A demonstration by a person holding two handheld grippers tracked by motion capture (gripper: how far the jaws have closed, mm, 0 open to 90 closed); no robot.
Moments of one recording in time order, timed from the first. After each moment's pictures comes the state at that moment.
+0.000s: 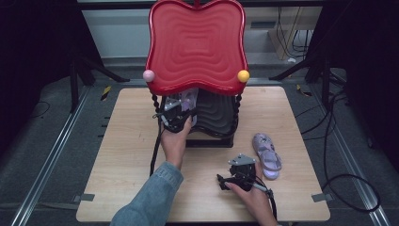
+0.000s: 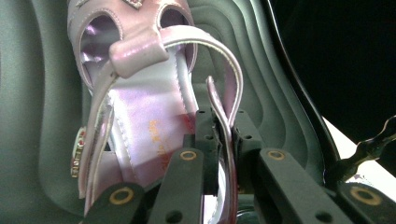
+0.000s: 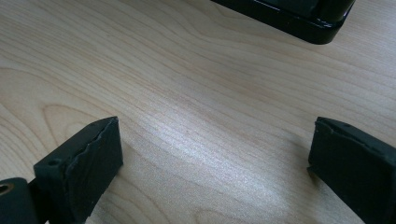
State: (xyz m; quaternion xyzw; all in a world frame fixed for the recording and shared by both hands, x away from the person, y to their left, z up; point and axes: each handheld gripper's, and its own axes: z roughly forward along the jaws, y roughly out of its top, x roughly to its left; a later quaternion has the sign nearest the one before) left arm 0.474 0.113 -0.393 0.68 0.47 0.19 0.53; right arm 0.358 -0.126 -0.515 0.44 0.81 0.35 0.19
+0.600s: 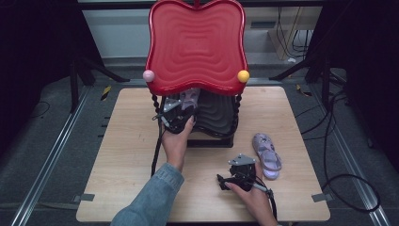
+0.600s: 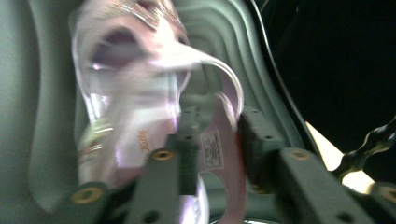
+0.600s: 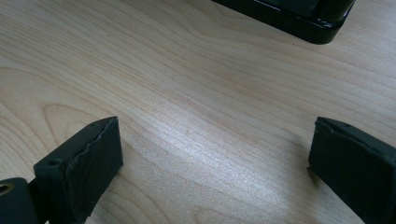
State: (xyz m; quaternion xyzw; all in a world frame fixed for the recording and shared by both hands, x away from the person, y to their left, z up) left arm 0.465 0.111 -0.387 0.65 0.48 0.18 0.56; right arm 0.358 -0.126 -0.515 0.44 0.81 0.35 0.19
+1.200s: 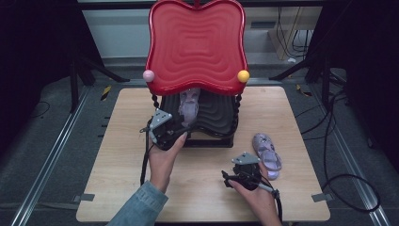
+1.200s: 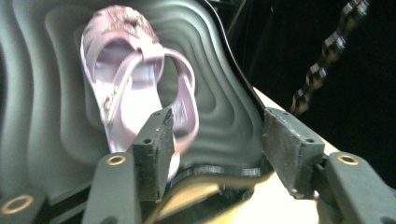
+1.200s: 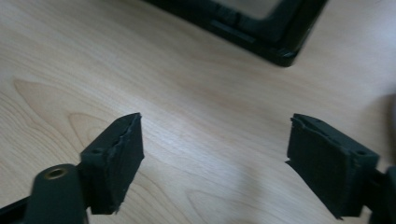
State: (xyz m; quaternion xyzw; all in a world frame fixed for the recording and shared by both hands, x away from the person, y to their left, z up) left arm 0.399 0.140 -0.376 0.69 0.42 0.20 0.56; right arm 0.344 -0.134 -0.474 0.44 0.80 0.34 0.22
